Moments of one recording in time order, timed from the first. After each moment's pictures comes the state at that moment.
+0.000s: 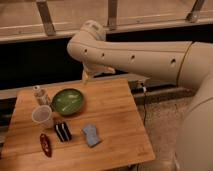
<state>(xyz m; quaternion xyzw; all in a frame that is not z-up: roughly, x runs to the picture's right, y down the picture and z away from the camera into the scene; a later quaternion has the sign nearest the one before) -0.030 -0.057 0.673 -0.11 0.13 0.55 0.82</state>
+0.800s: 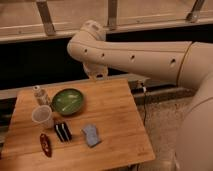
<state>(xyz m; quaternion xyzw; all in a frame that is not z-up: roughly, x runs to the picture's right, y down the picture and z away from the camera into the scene) -0.030 -0.057 0.673 -0.11 0.13 0.55 0.82</state>
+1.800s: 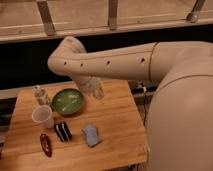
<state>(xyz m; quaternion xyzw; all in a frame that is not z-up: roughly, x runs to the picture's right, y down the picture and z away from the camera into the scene) -0.018 0.047 0.656 -0.19 0.30 0.35 0.87</state>
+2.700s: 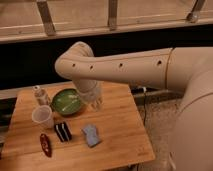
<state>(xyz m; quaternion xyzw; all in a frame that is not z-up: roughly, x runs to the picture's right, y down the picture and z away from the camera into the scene) -0.037 0.079 0.634 -0.26 0.24 0.38 0.85</state>
